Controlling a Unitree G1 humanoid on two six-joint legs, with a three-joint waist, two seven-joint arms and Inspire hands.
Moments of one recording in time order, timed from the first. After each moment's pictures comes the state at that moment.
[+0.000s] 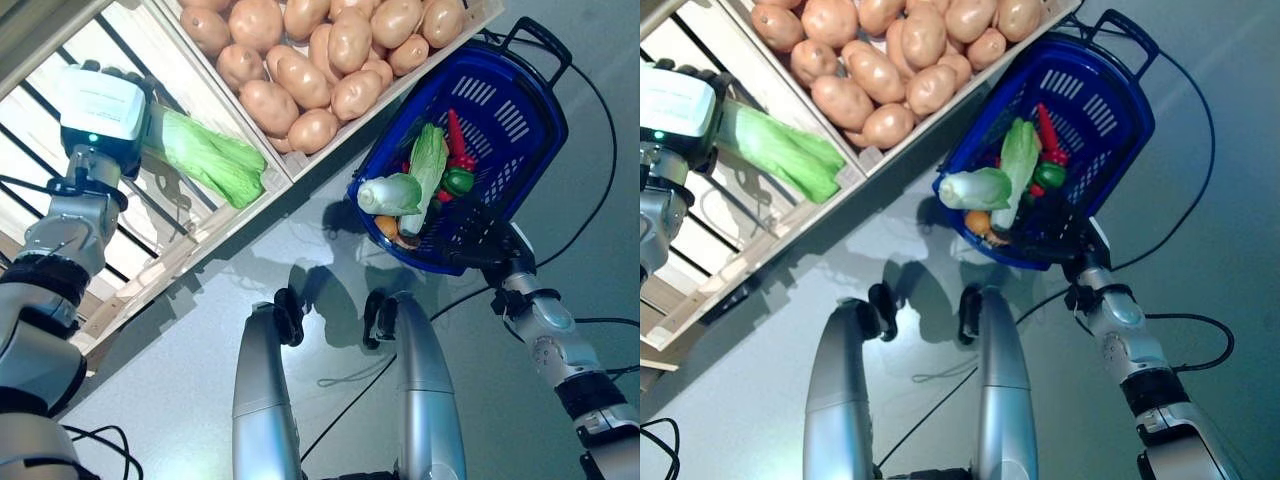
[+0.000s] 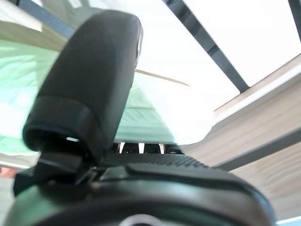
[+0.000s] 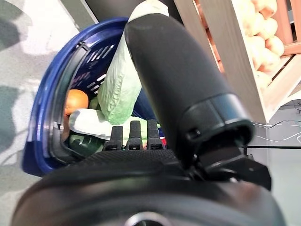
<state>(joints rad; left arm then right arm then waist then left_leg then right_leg) -1.10 1.05 -0.78 0.89 0.65 0.06 0.40 -0.40 -0.66 0.24 0.44 0.84 -0.15 0.07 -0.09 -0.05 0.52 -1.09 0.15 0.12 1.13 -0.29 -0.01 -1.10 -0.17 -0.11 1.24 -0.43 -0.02</state>
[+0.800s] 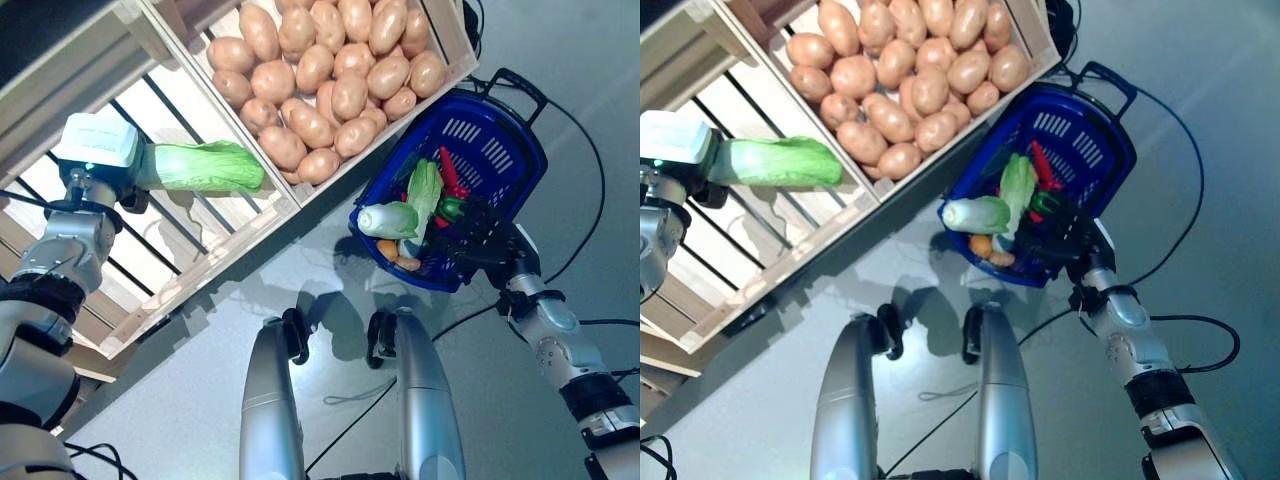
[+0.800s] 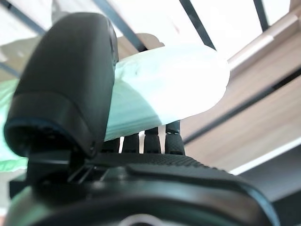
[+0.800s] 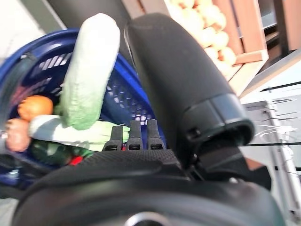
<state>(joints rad) -0.95 1.07 -0.73 0.87 0.55 0.05 0.31 -0.39 -0.68 0.24 0.43 0.87 -0.15 0.07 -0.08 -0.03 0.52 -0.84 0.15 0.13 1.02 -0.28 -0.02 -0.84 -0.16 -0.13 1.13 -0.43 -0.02</state>
